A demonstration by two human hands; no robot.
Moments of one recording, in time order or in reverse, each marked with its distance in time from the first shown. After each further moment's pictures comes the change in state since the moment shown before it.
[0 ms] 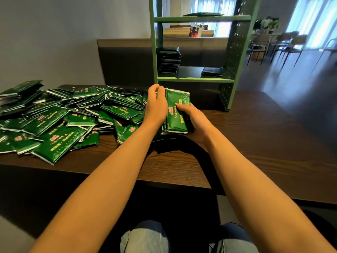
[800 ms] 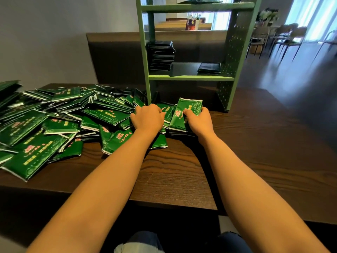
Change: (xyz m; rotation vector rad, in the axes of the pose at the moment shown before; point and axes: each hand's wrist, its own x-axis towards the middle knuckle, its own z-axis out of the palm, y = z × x) left_hand 0.050 -0.057 0.026 1.082 -0.031 0.037; right_hand 0.058 0.019 -0.060 -0.505 0.566 -0.163
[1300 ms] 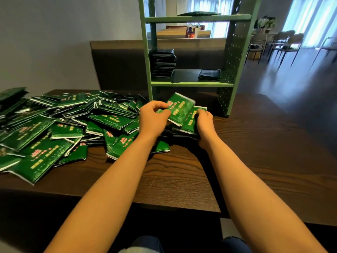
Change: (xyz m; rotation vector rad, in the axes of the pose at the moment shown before) left_hand -0.022 0.004 -0.025 -1.095 0.044 -0.038; right_hand -0.007 -0.017 -0.003 0.318 -0.069 0.205
